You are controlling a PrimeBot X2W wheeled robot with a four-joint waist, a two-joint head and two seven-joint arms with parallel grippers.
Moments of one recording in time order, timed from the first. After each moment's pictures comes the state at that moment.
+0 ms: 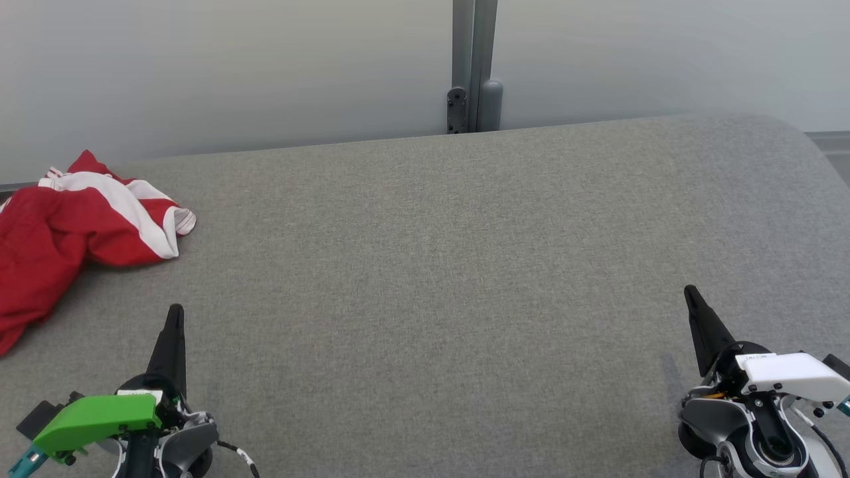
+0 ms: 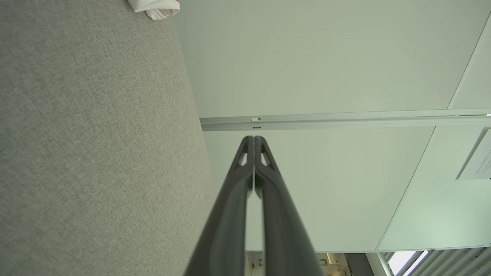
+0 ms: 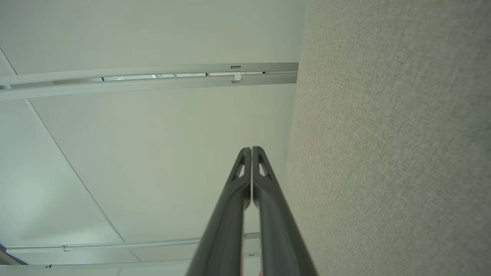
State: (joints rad) left arm -0.10 0.05 0.11 0.25 -1.61 -0.13 0.11; right arm -0.11 -0.05 -0.11 0.25 1.61 0.13 0.11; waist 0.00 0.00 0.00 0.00
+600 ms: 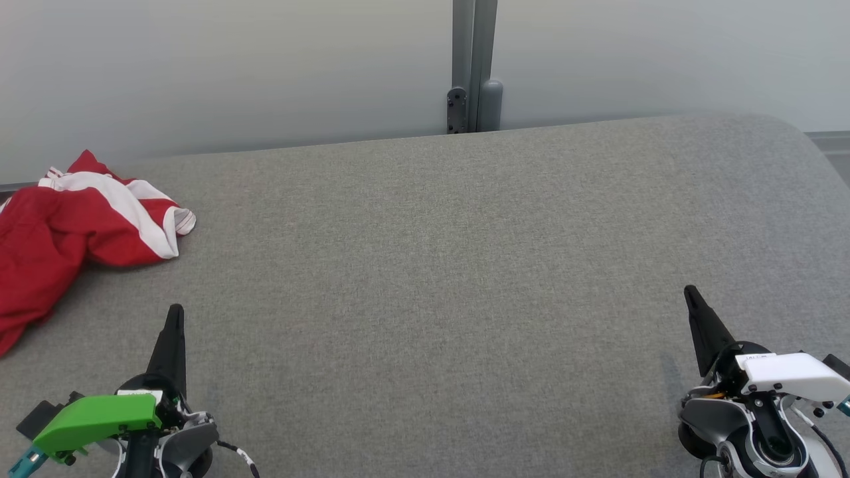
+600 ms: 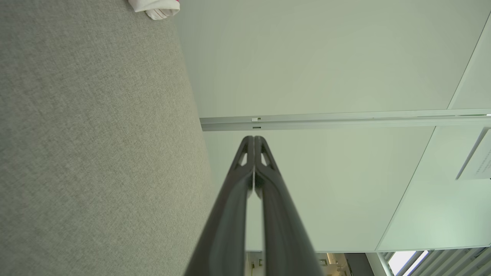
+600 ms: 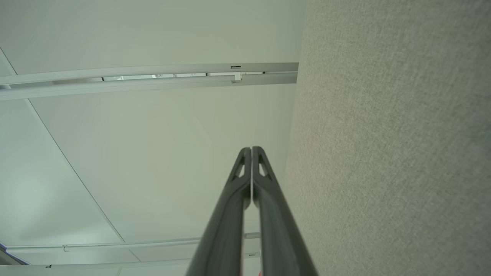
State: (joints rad) left arm -0.10 0.05 0.11 0.25 -1.61 -0.13 0.11; right arm -0.11 -0.05 -0.11 0.25 1.61 0.13 0.11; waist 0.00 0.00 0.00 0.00
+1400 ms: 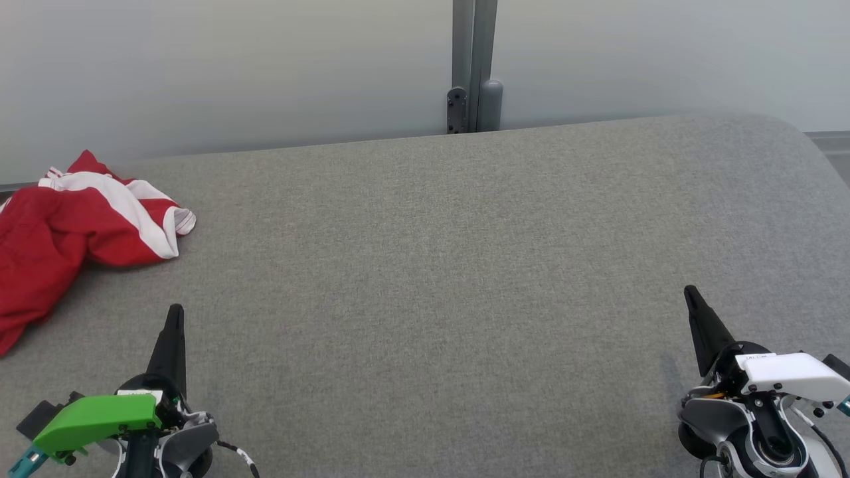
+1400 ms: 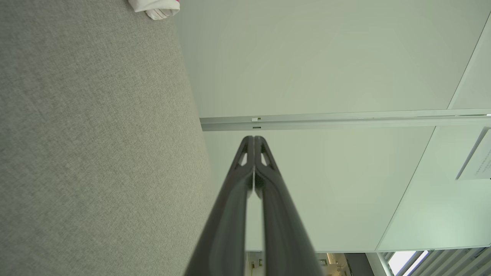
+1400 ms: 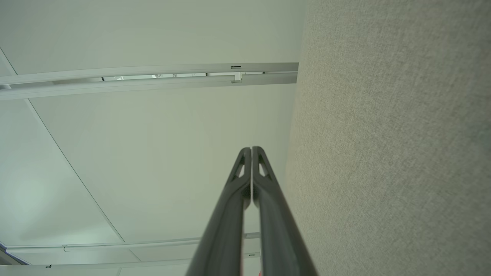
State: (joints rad) left arm -0.10 0.05 0.11 0.25 -1.61 -0.13 0.11; right arm -0.11 -0.05 -0.11 0.25 1.61 0.13 0.11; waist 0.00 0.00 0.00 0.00
